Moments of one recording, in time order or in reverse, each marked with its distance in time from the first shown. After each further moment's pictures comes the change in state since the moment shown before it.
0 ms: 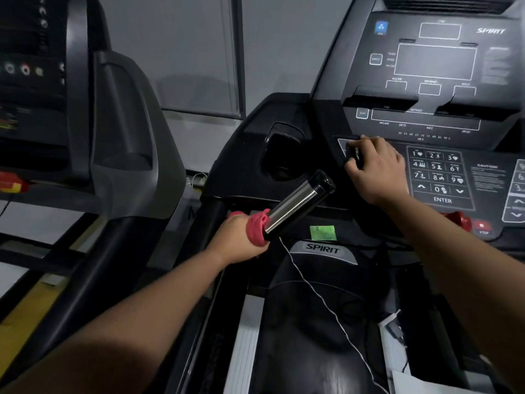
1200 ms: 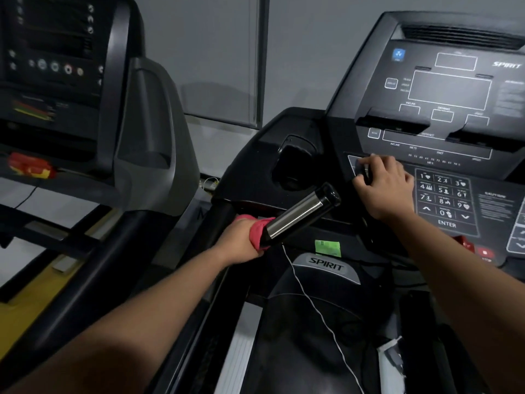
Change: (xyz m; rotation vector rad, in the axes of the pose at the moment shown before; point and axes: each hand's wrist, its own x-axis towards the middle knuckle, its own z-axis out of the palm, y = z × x) left_hand 0.003 -0.008 -0.001 0.037 -0.025 -0.019; right_hand 0.000 -0.001 -0.004 0.015 -0.023 0.003
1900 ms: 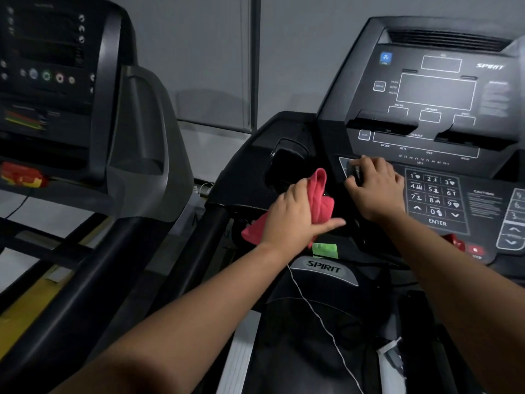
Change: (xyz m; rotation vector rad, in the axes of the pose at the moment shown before) left_hand 0.012 0.126 0.008 0.089 0.408 0.158; right_hand 0.001 0.001 -0.001 -0.010 -0.006 -0.003
